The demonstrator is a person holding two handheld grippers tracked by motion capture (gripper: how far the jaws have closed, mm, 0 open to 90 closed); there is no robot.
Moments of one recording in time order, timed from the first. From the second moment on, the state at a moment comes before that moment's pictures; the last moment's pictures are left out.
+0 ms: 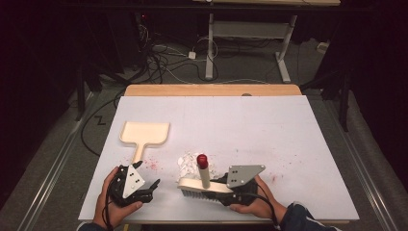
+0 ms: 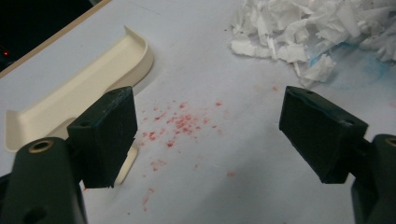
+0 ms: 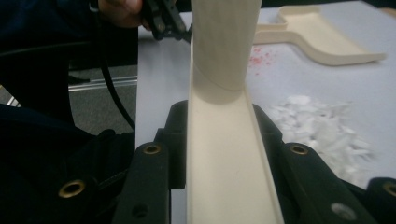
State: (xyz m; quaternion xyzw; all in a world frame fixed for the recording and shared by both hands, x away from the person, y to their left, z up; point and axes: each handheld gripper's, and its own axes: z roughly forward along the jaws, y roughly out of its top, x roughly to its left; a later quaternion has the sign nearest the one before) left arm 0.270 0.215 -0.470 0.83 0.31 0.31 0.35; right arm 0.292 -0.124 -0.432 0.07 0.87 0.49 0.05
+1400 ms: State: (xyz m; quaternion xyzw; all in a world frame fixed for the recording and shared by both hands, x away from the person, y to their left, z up) left arm 0.271 0.198 -0.480 0.86 0.29 0.28 0.33; right arm 0.301 -0.240 -0.419 0.18 0.87 0.43 0.15
